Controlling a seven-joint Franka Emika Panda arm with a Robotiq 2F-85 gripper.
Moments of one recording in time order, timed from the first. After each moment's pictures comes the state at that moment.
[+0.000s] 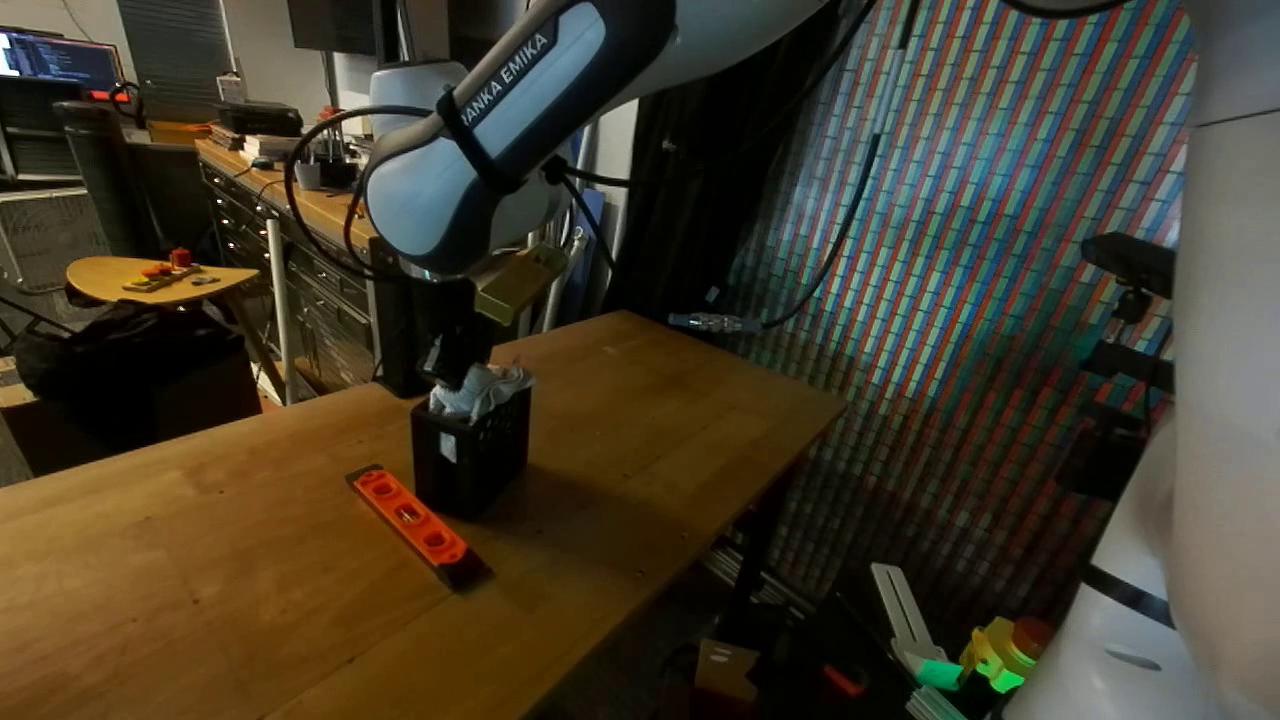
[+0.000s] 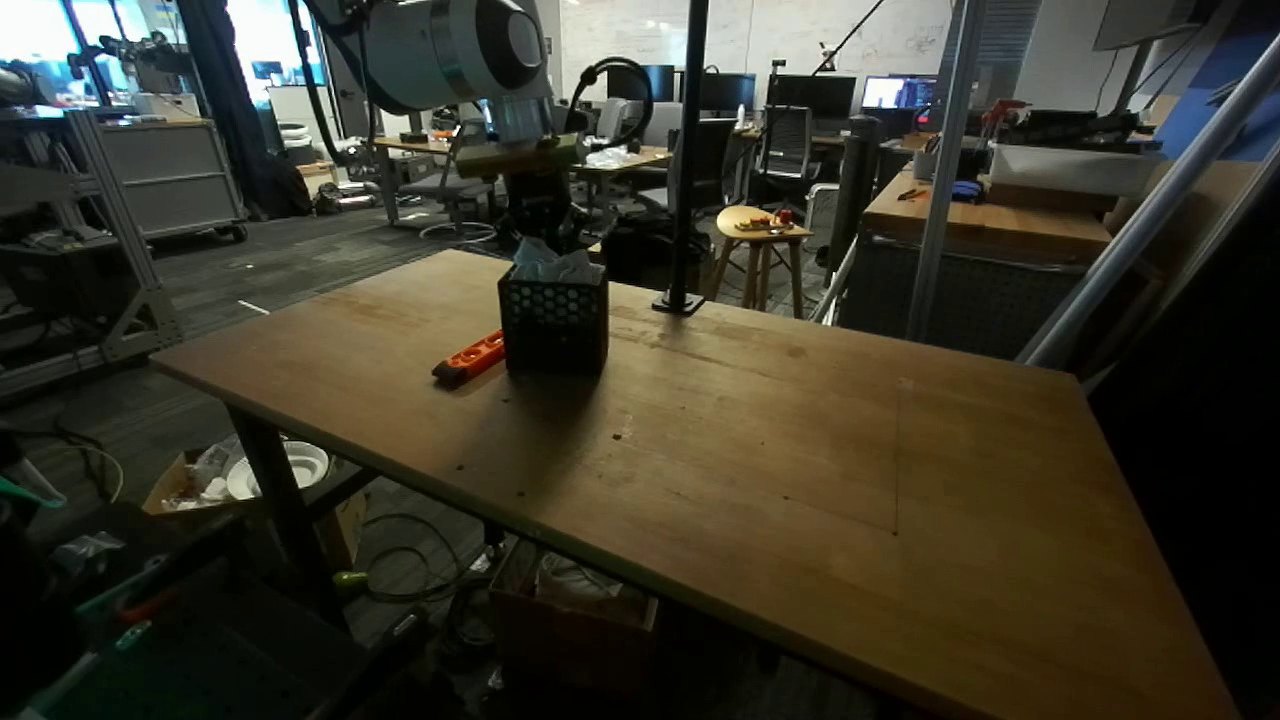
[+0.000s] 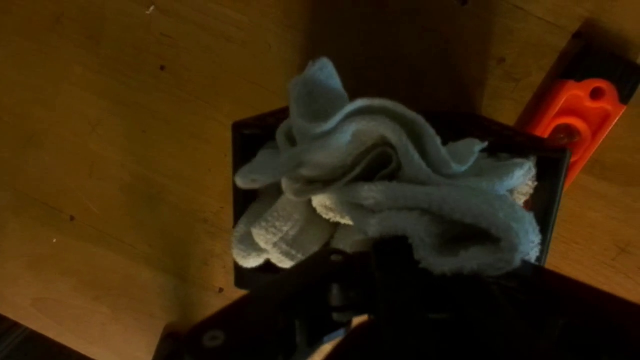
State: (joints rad) arm 0.06 0.35 0.07 -1.94 -0.27 2.30 -0.16
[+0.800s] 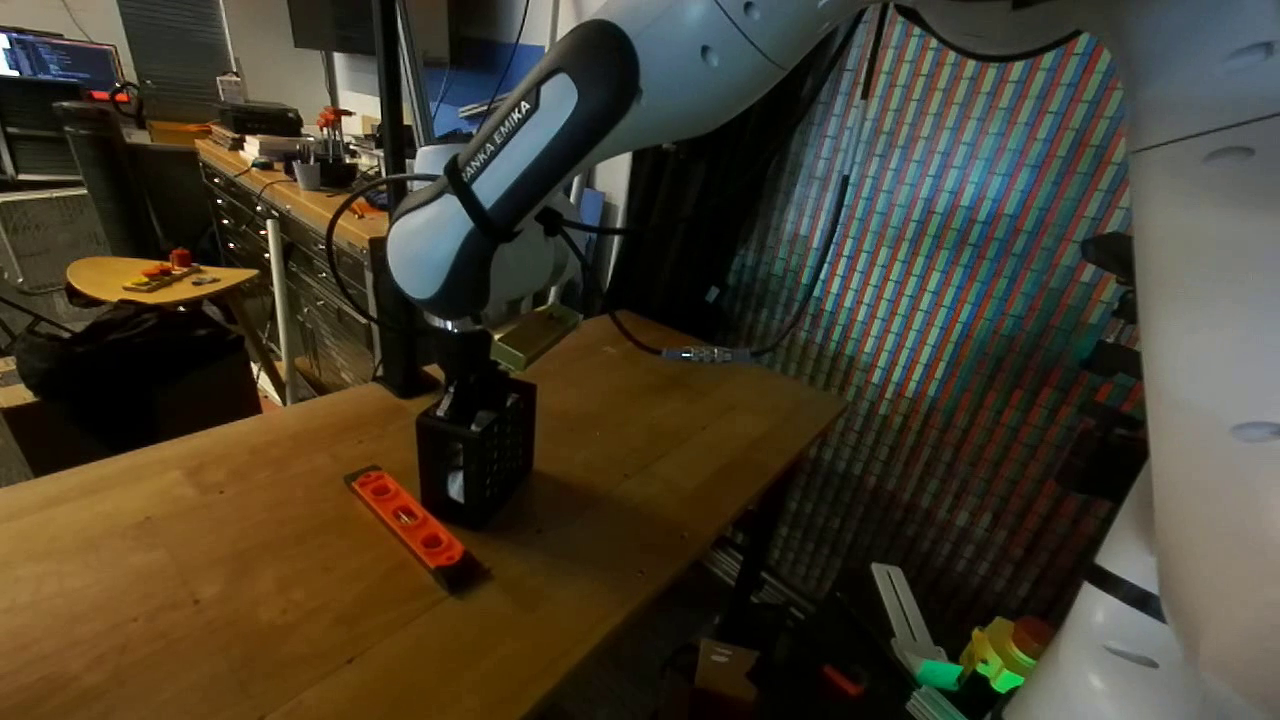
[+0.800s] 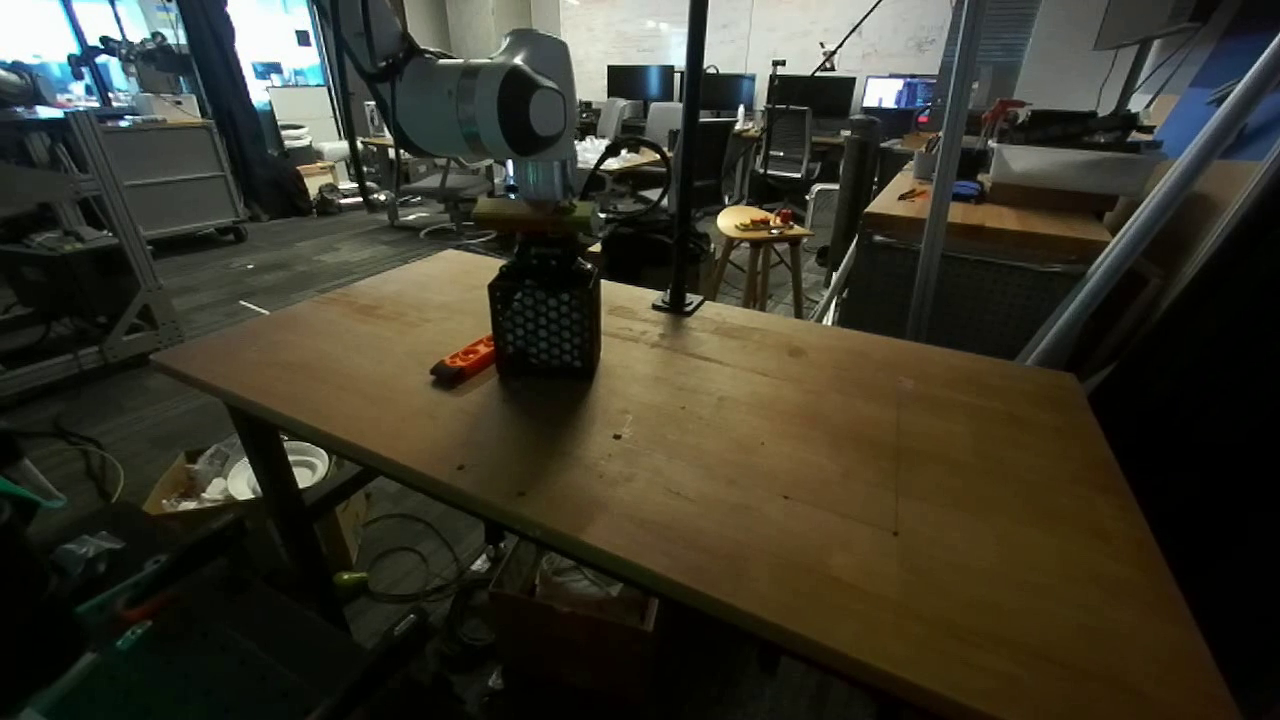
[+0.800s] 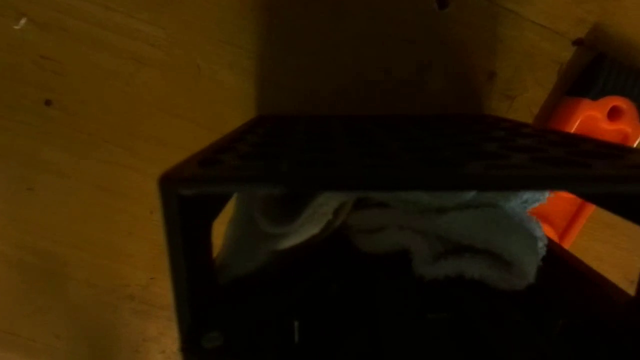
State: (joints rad) arm 0.00 0.45 0.08 -1.95 -0.10 2.37 -0.27
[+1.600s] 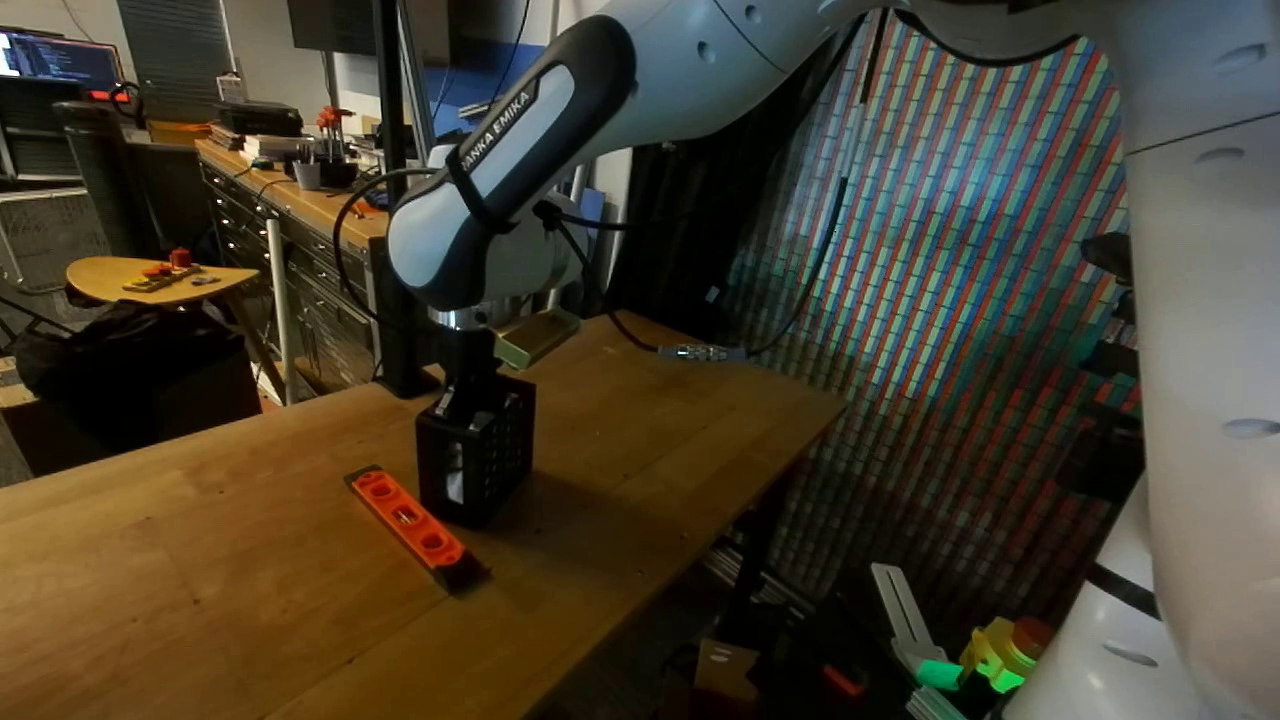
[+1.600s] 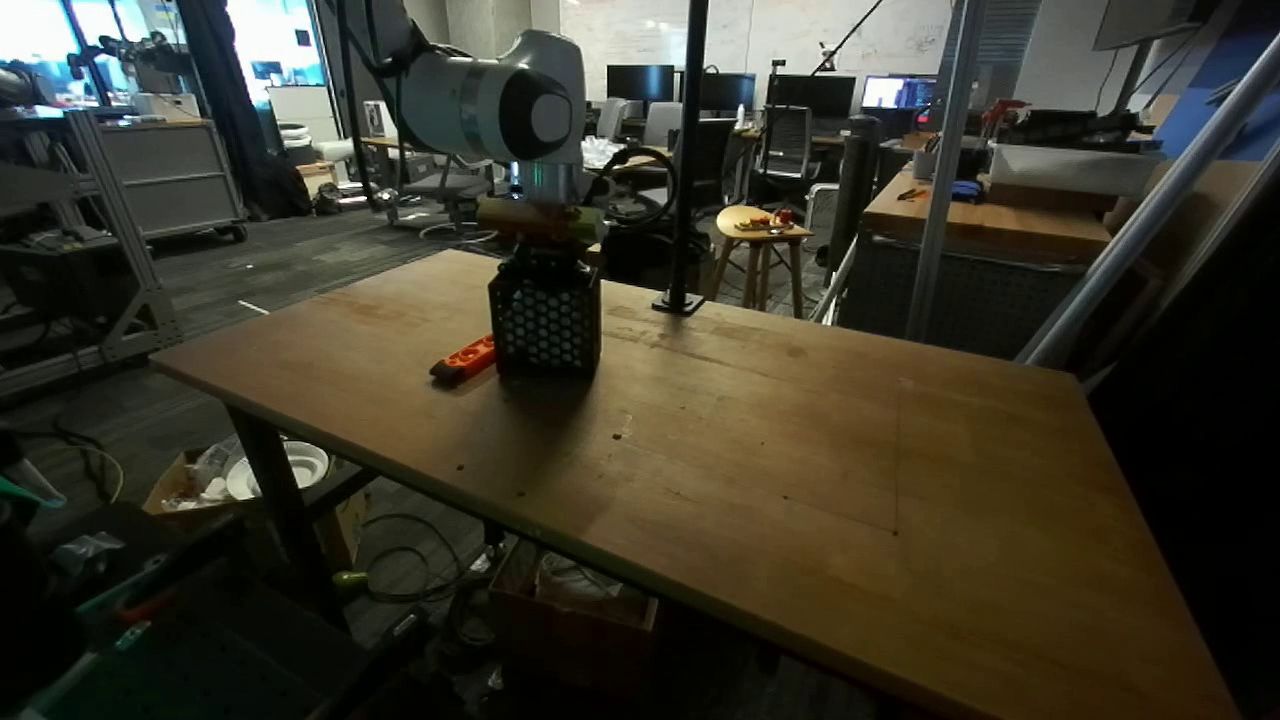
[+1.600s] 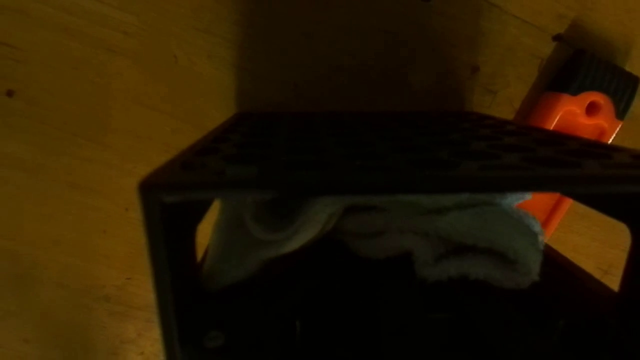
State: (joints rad) arm -0.02 0.45 0.10 -1.95 -0.03 2.37 -0.35
